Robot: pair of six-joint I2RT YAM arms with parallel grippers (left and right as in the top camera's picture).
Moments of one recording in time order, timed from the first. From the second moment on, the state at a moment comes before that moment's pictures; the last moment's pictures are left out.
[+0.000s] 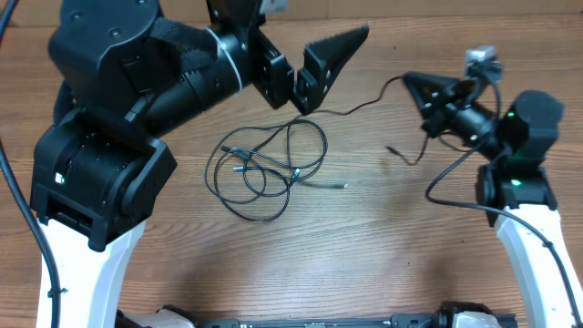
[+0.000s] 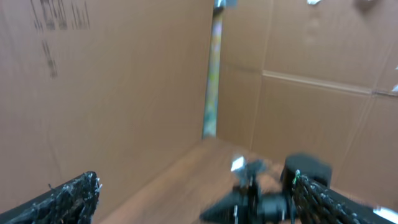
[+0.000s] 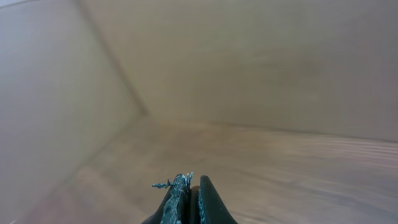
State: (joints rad) left arm -0.49 1.52 2.25 -0.78 0.47 -0.04; right arm -0.09 1.22 0.88 0.24 -0.78 0.33
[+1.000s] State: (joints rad) left arm -0.49 1.90 2.25 -1.52 0.30 0.14; right arm -0.89 1.33 0.88 0.33 -0.38 0.39
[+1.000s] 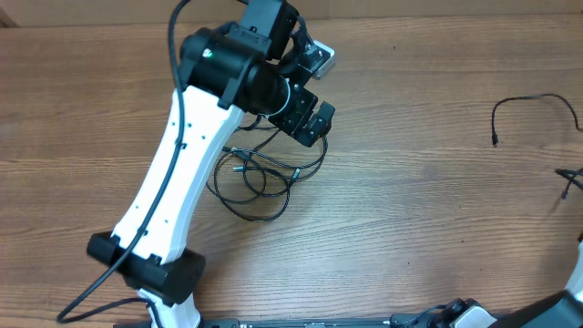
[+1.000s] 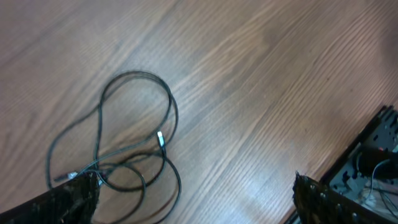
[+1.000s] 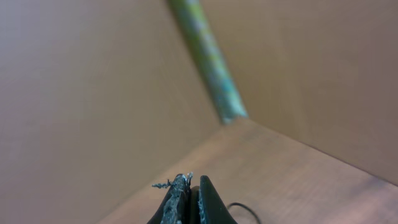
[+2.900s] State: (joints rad) left arm -0.22 1.97 1.99 -1.29 0.07 -0.19; right arm 0.17 1.61 0.88 -0.04 -0.65 0.26
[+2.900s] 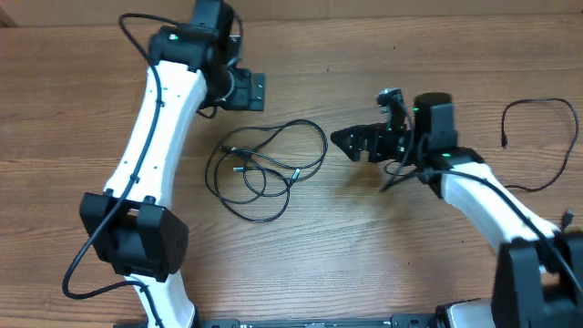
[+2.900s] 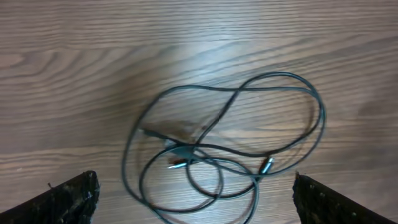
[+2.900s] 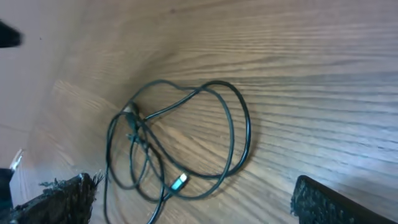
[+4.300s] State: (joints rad) left arm -0.21 1.97 1.97 -1.25 0.02 -0.19; right arm 0.37 1.86 0.88 0.26 -0.58 0.54
